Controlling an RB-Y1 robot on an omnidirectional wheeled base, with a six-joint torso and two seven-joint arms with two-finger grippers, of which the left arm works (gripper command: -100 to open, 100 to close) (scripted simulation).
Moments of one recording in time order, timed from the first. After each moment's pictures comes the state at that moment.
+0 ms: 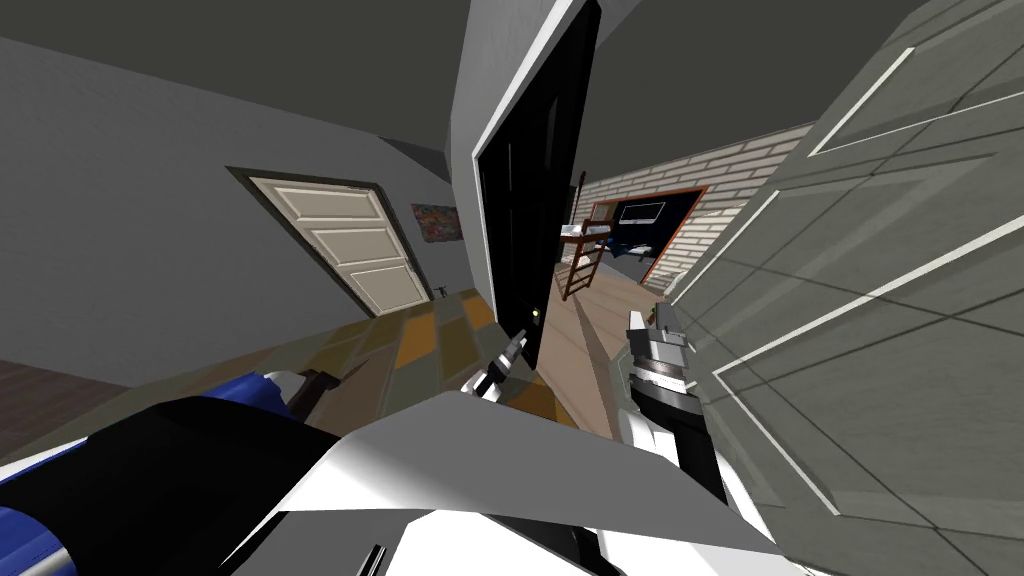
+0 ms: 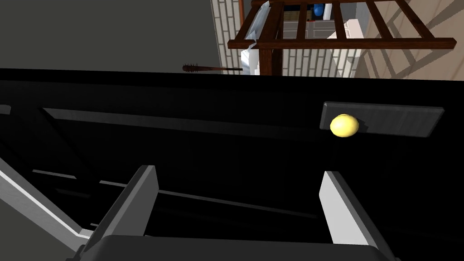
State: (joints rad) arm 0.01 0.09 -0.36 -1.10 -0.22 -0.77 0.21
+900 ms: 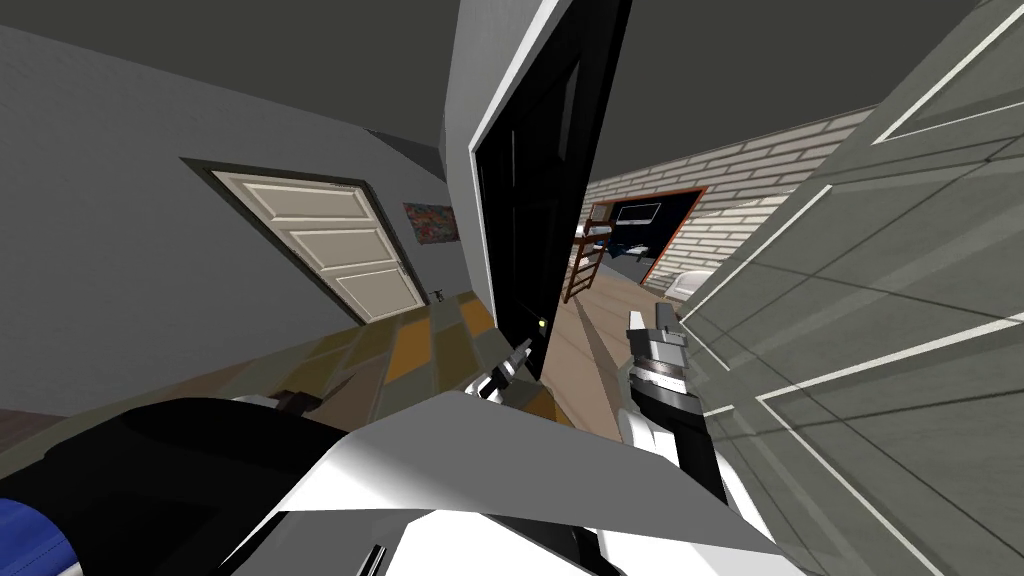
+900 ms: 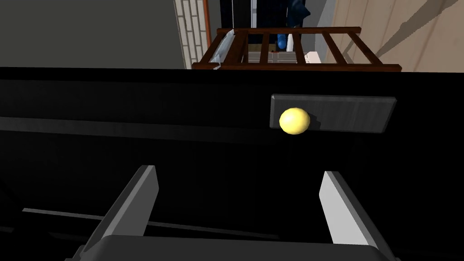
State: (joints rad) arm -0.07 0.07 -0.42 -0.89 -0.25 -0.80 0.25
